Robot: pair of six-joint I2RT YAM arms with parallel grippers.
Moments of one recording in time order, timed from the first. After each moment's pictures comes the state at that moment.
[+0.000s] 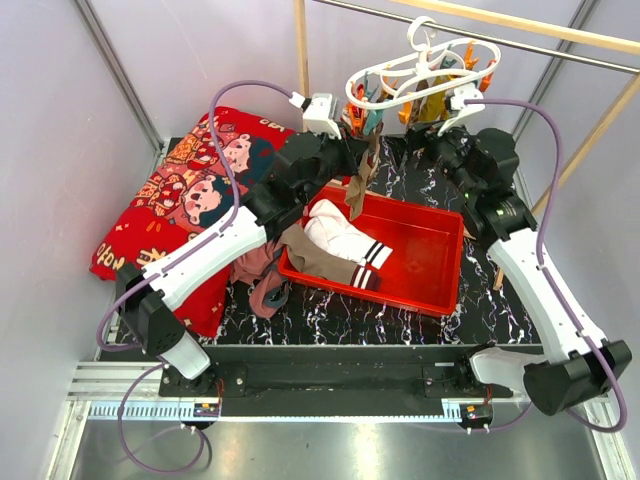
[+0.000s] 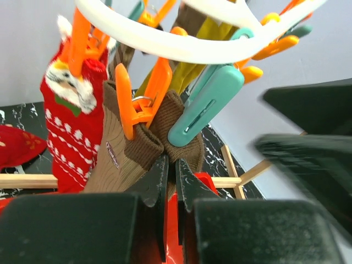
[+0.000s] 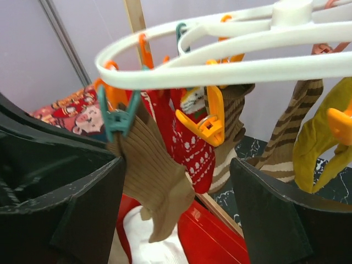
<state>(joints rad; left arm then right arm) -0.81 1.60 1.58 0.02 -0.19 -0.43 0.34 1.20 1.34 -0.05 -0.16 0.13</state>
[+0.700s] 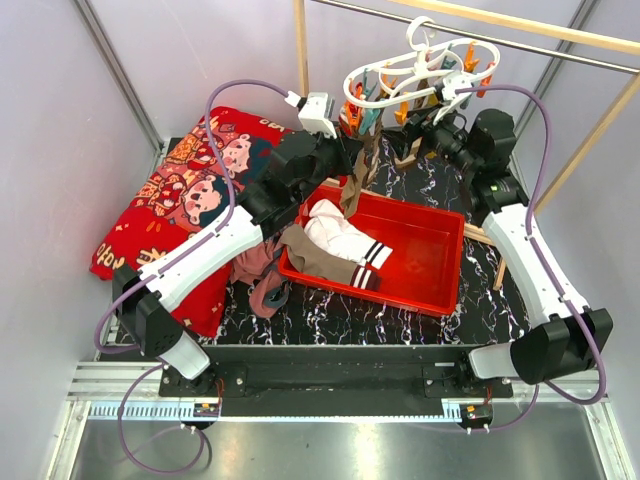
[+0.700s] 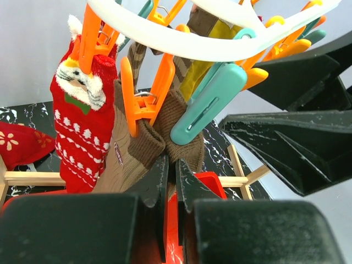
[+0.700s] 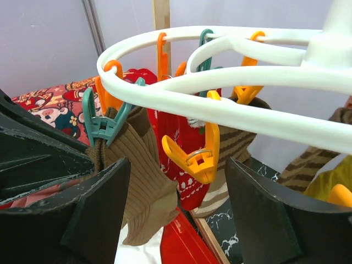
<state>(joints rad) -0.78 1.58 1.57 -0.01 -0.18 -0.41 0.23 1.36 1.40 0.04 -0.47 0.02</state>
